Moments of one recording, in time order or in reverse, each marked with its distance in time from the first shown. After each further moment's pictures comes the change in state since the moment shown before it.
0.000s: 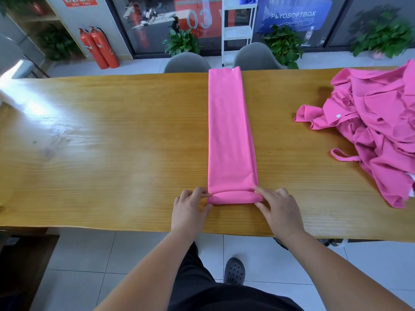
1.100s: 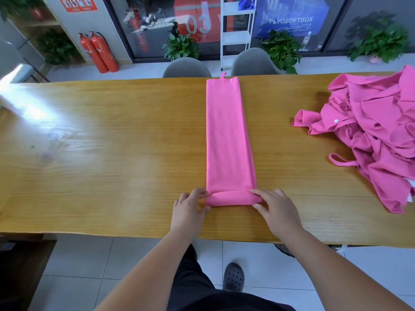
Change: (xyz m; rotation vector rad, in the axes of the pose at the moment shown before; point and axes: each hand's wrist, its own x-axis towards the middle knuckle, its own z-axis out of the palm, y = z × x) left_hand 0.011 0.008 -0.006 -0.114 -0.046 -0.058; right_hand 0.016 -0.003 -0.010 0.047 -0.102 0.049
